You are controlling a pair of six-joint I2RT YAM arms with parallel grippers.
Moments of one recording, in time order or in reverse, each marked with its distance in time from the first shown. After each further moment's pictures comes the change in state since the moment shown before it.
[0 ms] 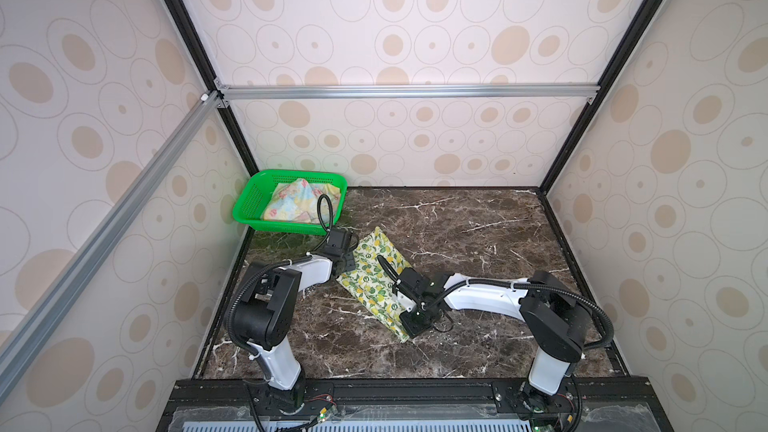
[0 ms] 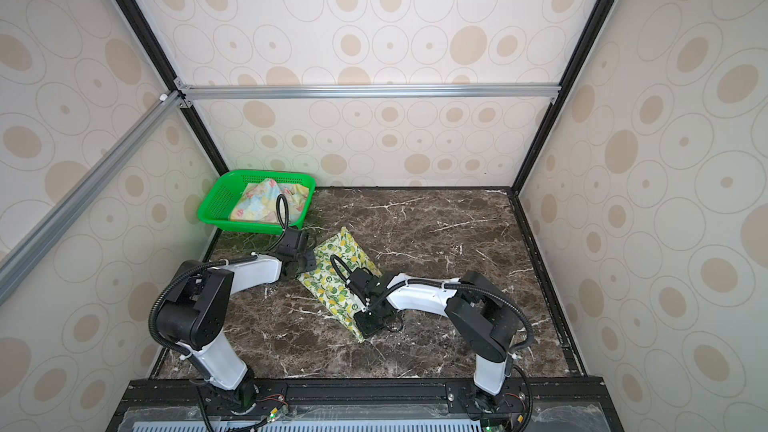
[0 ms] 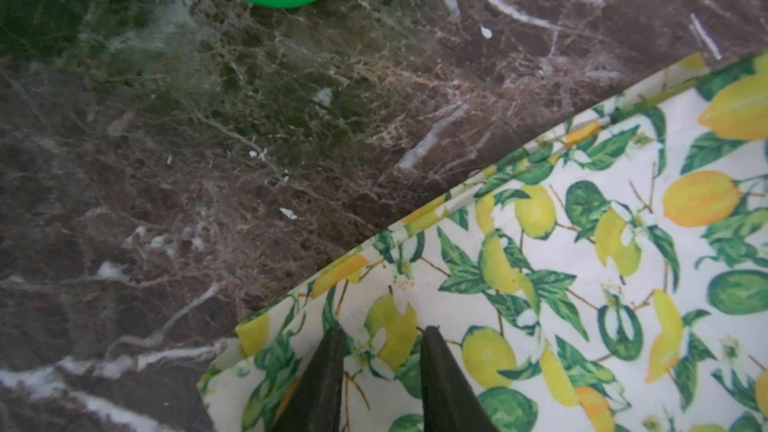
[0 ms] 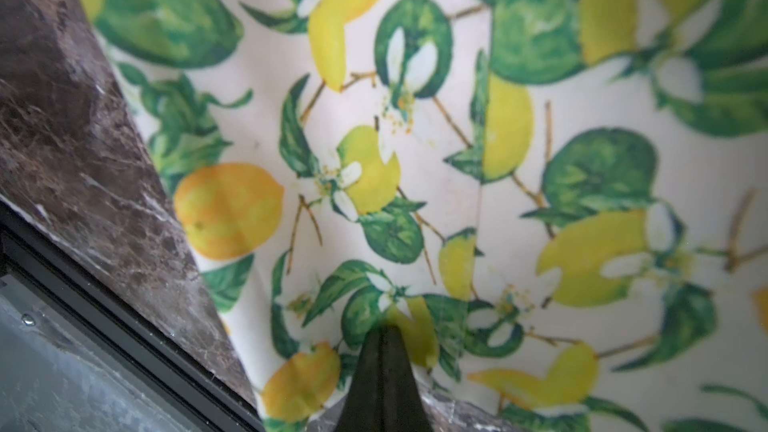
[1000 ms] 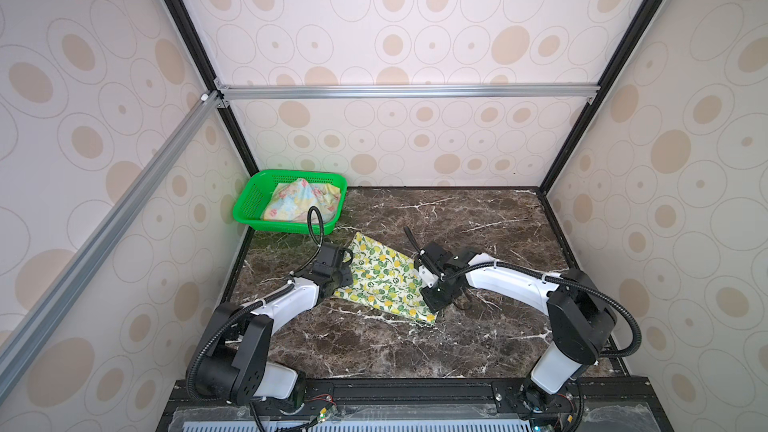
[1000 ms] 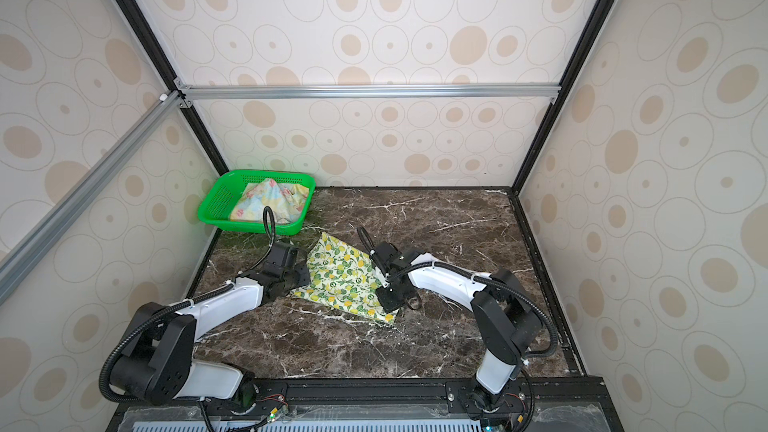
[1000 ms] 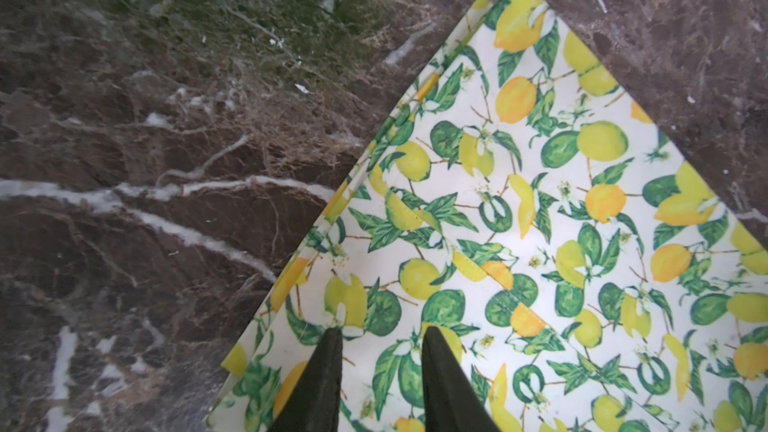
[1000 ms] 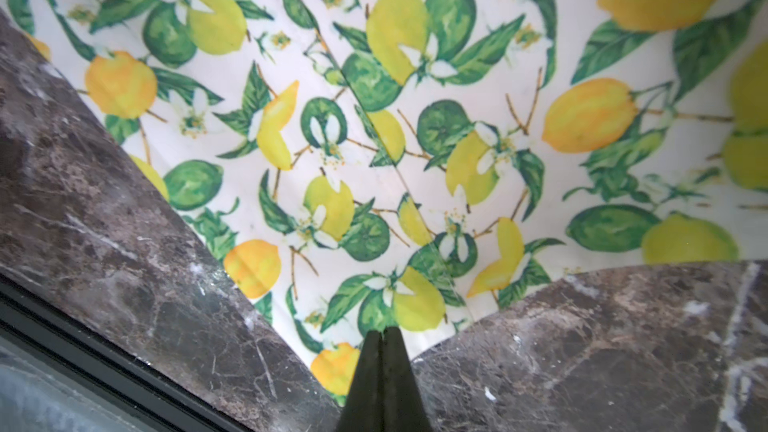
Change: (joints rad) left arm -0.043 -0.306 -0.203 -0.063 0.083 -0.082; right arm -0.188 -0.105 0.053 -0.151 0.092 -0.157
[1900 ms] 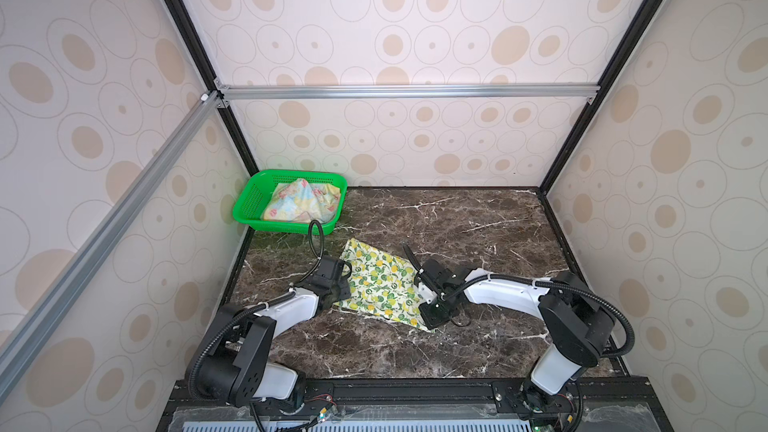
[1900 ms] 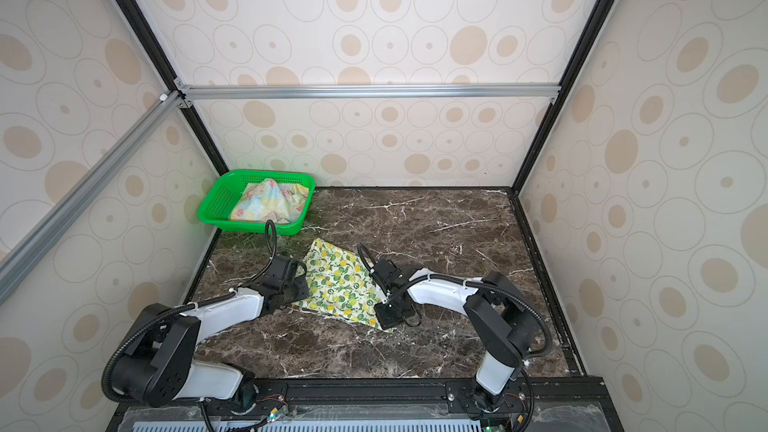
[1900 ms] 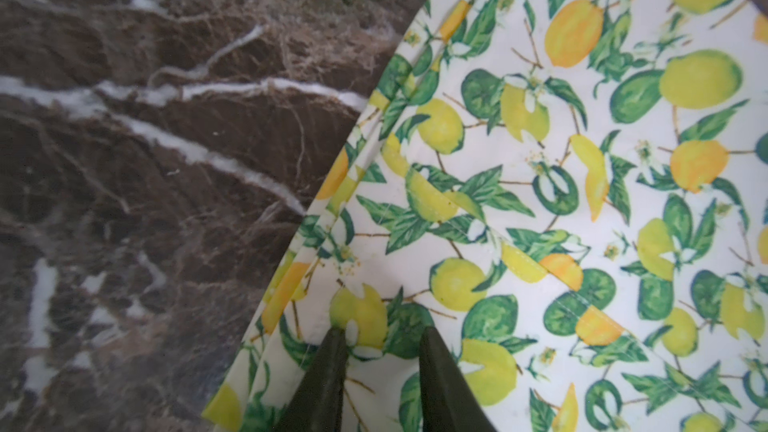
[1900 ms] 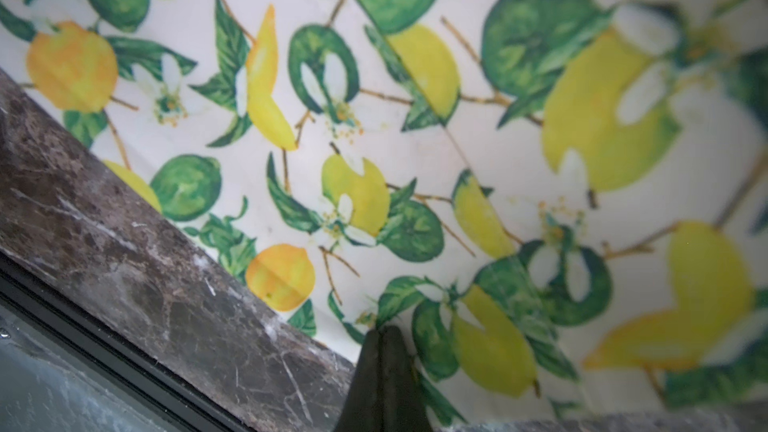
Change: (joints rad) left arm -0.003 -0.042 -0.142 0.027 -0.009 0.003; right arm 0.053 -0.002 -0.173 0.153 -0.092 0.134
